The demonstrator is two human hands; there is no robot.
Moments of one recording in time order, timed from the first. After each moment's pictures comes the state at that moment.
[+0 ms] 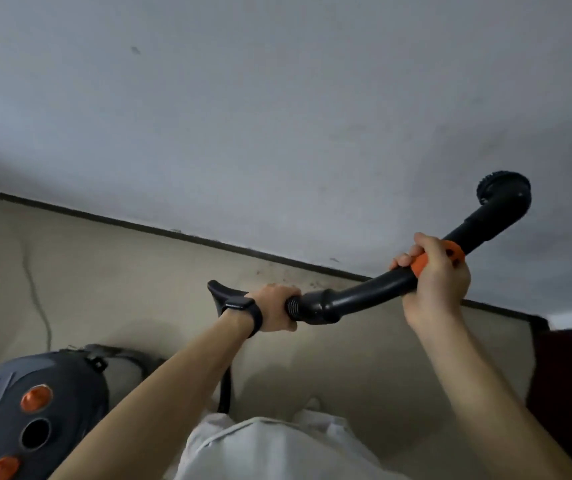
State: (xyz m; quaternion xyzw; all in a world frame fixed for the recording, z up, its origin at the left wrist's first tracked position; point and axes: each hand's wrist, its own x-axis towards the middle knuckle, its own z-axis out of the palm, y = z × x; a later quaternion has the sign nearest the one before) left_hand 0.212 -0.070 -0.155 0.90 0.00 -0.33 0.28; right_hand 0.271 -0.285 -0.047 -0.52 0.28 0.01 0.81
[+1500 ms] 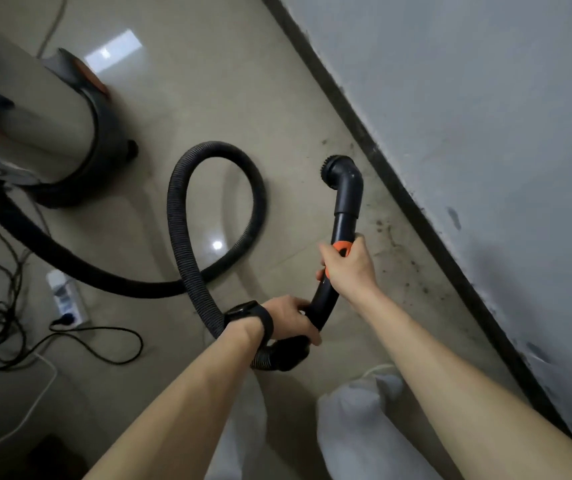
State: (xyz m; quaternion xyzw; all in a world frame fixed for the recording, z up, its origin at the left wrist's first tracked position) left_hand 0.253 -0.251 -0.682 0.57 0.46 -0.38 0.57; right_hand 0.391 -0.282 -0.705 -0.77 -0.10 0.52 0.35
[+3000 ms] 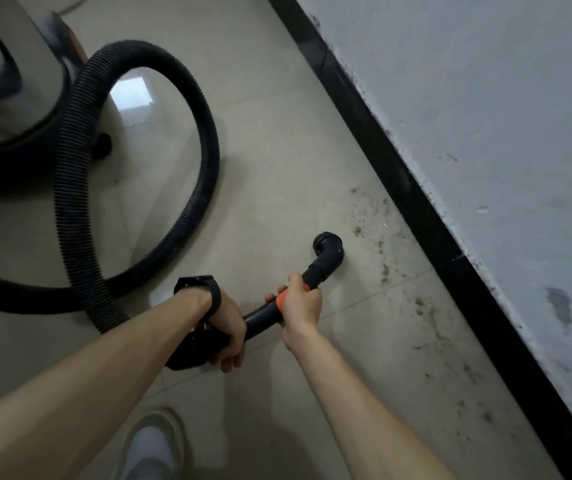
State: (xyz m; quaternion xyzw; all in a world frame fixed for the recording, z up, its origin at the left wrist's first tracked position) left_hand 0.172 -0.106 -0.931 0.51 0.37 -0.54 0.56; right_hand 0.291 -0.179 -0.982 -0.68 0.08 0.51 0.52
